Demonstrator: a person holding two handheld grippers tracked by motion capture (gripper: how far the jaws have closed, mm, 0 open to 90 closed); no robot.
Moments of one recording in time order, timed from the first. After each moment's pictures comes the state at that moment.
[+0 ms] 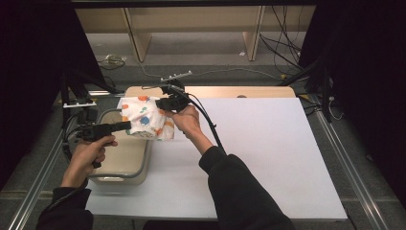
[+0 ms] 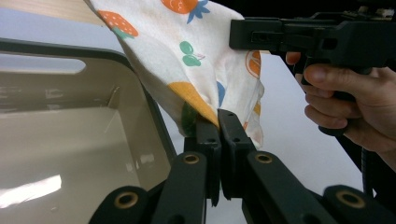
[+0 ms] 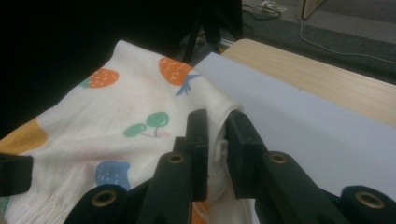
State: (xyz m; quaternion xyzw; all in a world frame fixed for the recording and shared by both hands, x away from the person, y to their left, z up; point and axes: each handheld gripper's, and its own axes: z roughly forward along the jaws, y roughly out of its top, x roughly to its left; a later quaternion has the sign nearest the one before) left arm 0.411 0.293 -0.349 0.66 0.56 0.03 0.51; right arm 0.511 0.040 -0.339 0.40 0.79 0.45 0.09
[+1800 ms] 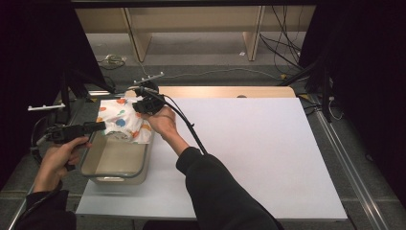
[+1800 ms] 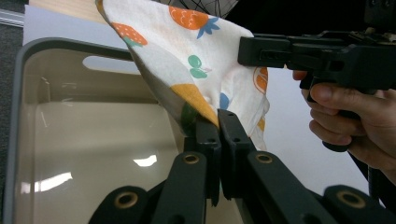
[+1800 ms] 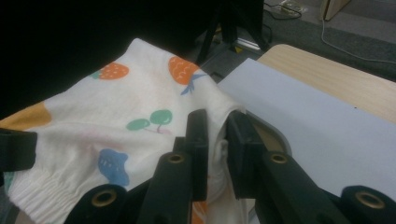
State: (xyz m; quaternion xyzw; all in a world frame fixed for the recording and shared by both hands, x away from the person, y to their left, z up) left arm 0.397 0.358 -0.345 0.63 0.59 0.04 0.51; right arm 0.503 0.107 -0.338 0.37 0.81 0.45 0.08
